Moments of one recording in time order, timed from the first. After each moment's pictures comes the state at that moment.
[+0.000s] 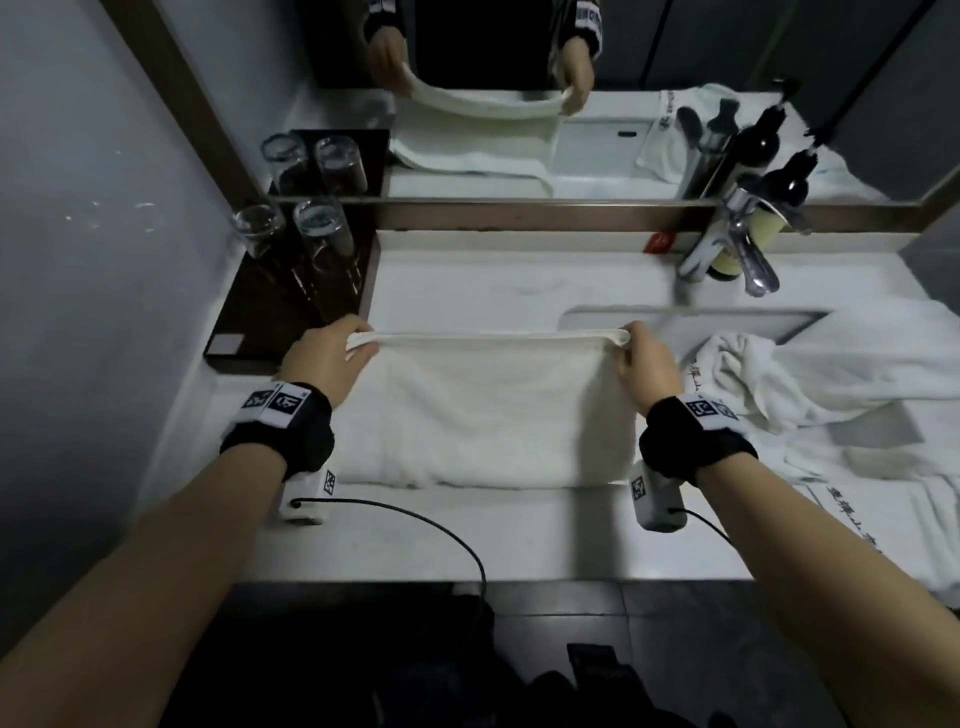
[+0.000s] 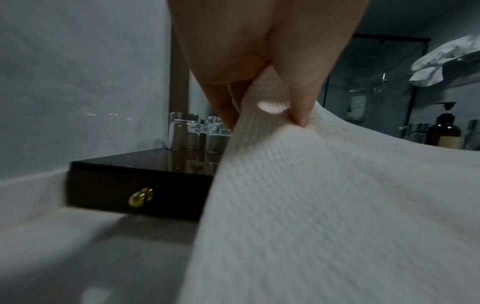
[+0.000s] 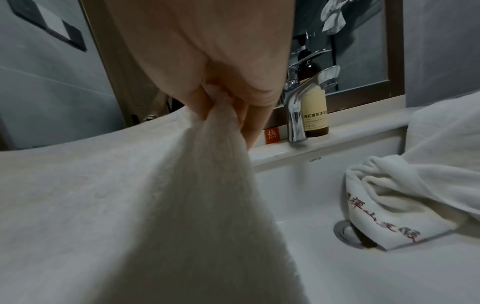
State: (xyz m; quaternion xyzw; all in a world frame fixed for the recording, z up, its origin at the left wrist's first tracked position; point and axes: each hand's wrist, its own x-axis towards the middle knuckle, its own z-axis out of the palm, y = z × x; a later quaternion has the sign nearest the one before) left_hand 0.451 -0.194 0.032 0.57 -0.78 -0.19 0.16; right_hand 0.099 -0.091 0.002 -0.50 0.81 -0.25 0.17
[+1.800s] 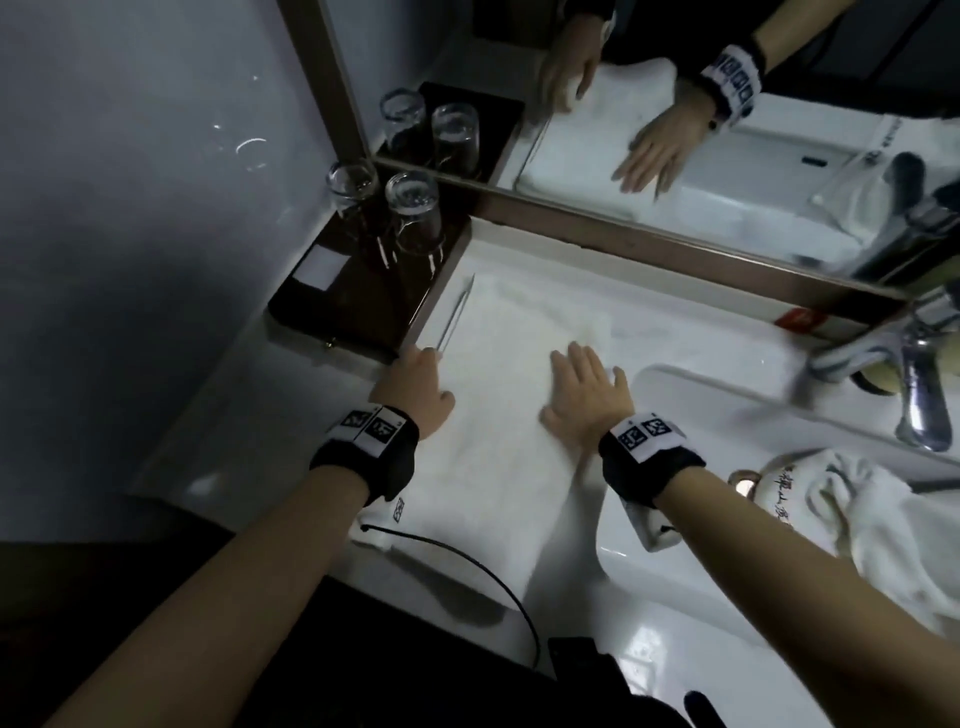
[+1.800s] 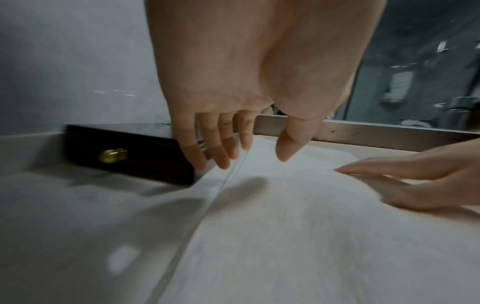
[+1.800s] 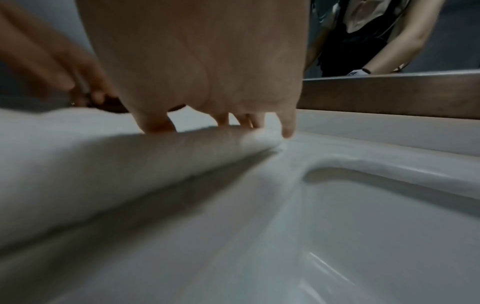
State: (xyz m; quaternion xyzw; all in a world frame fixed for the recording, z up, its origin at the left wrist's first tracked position) left_hand 0.385 -0.194 0.001 0.71 -0.66 -0.24 0.00; right_hand 0.162 -0.208 -0.050 -0.75 0.63 0.09 0.17
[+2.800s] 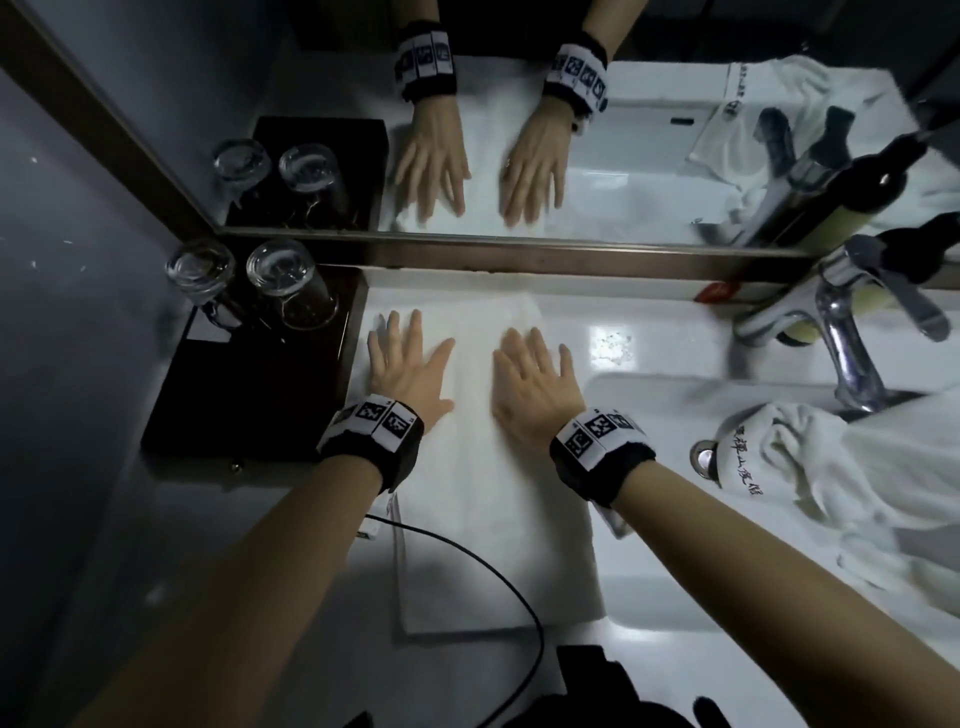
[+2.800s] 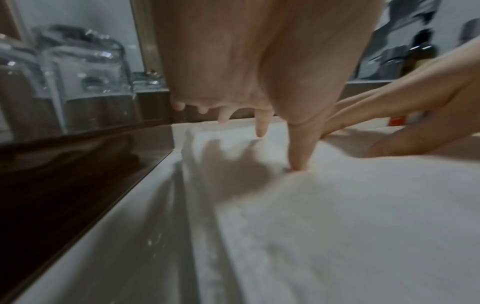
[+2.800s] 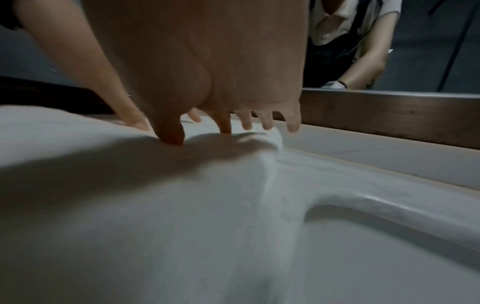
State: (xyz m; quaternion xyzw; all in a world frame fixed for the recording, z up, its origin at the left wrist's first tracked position) left_hand 0.327 -0.311 -0.032 0.54 -0.83 -0.06 -0.13; right_hand 0.162 -0.258 -0.038 -0.72 0.67 0.08 0.14
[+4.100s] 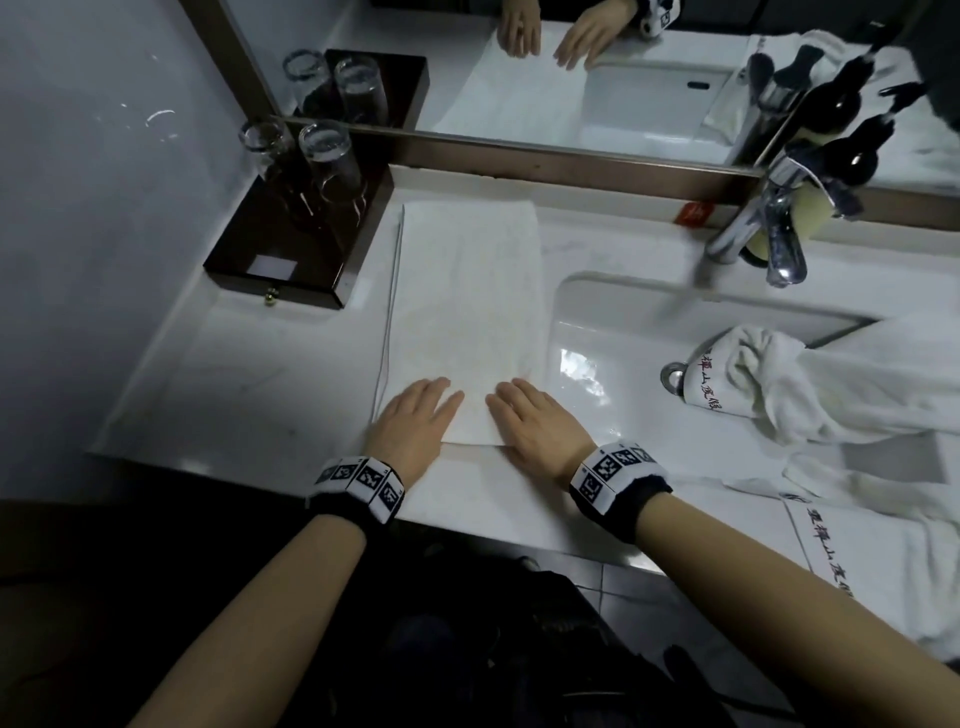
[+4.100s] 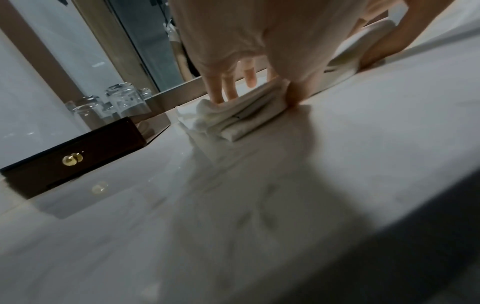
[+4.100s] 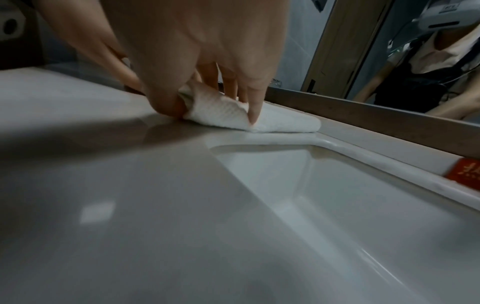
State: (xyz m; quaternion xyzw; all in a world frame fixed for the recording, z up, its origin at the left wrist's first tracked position) left_hand 0.351 -0.056 -0.054 0.48 -0.87 -0.06 -0.11; right_hand 0.144 -0.036 -0.041 -0.86 0.49 -0.01 0.16
